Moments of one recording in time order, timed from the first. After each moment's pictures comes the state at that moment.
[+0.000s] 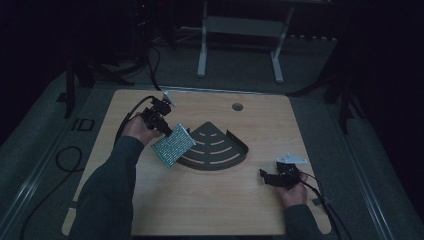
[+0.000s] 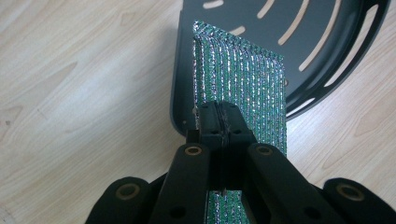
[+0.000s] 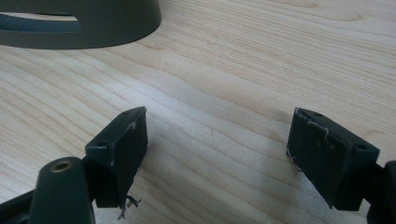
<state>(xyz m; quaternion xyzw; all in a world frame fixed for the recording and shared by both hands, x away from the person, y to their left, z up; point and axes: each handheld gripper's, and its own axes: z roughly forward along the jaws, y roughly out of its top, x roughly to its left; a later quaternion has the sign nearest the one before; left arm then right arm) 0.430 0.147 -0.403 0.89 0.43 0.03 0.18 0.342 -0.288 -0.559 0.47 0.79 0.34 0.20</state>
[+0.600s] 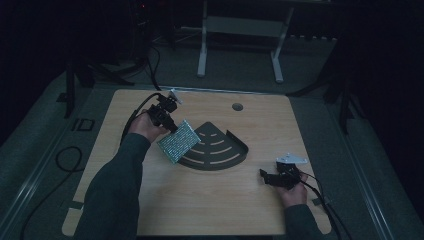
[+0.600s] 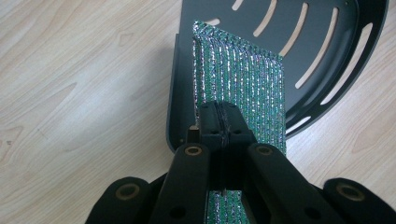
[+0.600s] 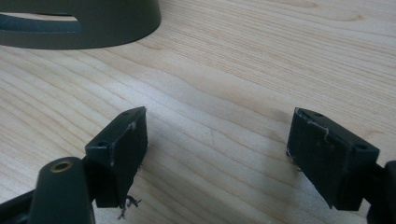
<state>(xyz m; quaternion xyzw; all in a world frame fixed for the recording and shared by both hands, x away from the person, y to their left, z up) 0.440 0.134 -0.402 0.88 0.43 0.04 0.19 0.342 -0.288 -0.559 0.47 0.79 0.34 0.20</state>
